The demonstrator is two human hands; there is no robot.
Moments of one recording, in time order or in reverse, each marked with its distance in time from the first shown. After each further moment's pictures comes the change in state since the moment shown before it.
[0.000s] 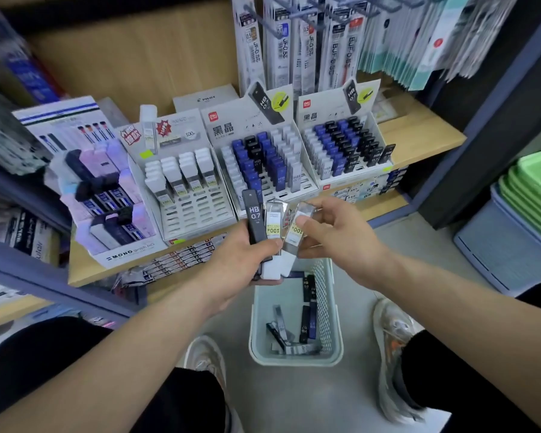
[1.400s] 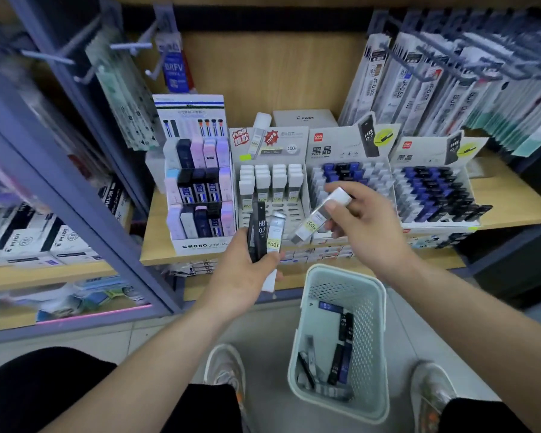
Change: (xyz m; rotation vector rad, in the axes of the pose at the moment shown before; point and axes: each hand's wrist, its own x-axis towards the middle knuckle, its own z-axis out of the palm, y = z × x) left_hand -0.028 -0.021 -0.104 0.046 0.350 0.159; right_hand 0.056 -0.040 0.093 -0.318 0.010 -0.356
